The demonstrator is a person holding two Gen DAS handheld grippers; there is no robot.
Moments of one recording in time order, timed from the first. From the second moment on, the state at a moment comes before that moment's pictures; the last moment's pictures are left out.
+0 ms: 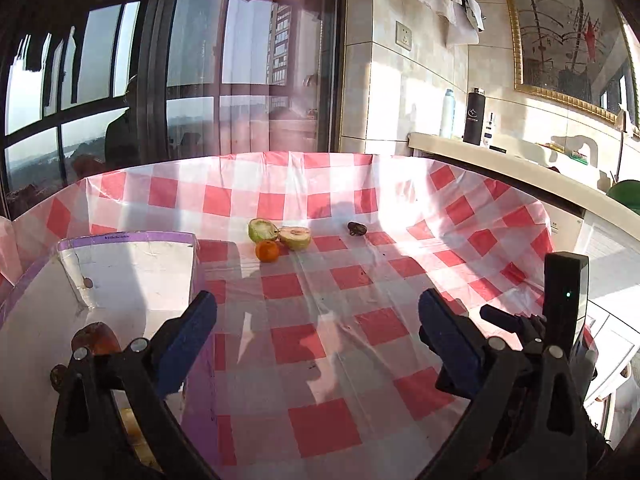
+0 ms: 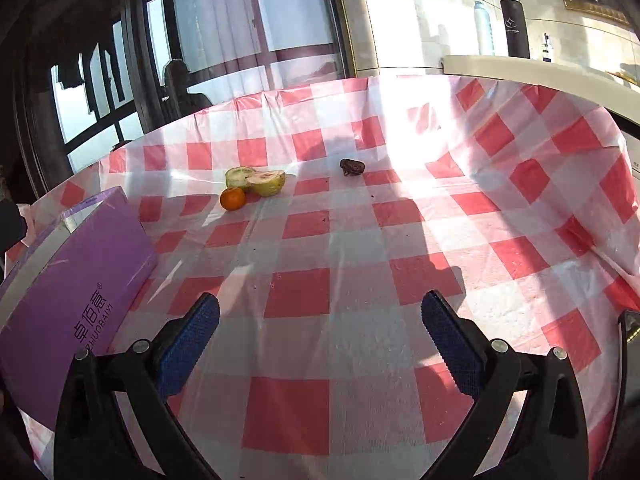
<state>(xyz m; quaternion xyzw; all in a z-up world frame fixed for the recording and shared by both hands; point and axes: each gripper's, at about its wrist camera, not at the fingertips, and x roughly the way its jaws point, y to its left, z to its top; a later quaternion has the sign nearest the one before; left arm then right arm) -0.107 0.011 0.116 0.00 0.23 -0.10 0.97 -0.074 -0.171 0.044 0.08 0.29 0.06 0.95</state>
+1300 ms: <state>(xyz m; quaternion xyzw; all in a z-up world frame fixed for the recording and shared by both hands) 0.067 0.026 0.012 -0.22 0.36 -0.07 0.90 0.225 -0.058 0.016 -0.08 0.41 0.25 0.87</state>
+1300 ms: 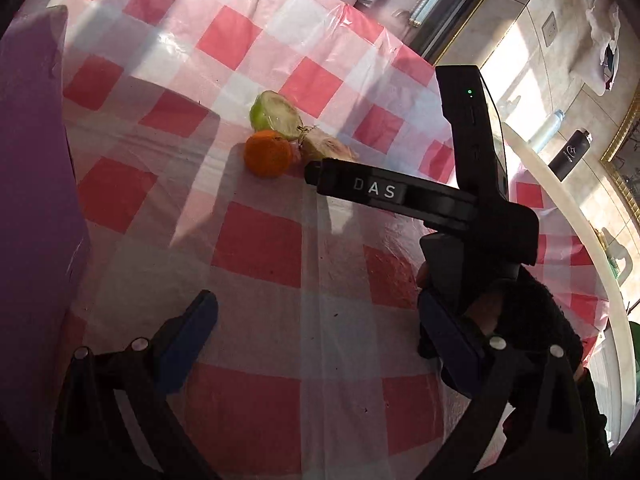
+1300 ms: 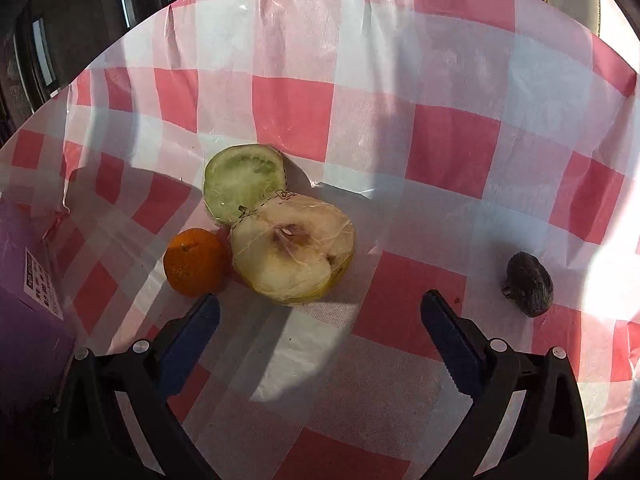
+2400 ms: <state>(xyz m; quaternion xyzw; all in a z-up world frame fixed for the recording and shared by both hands) 0.101 0.023 0.012 -0.16 0.39 -0.01 0.91 0.084 -0.251 0.017 0.20 0.32 0.10 0.92</state>
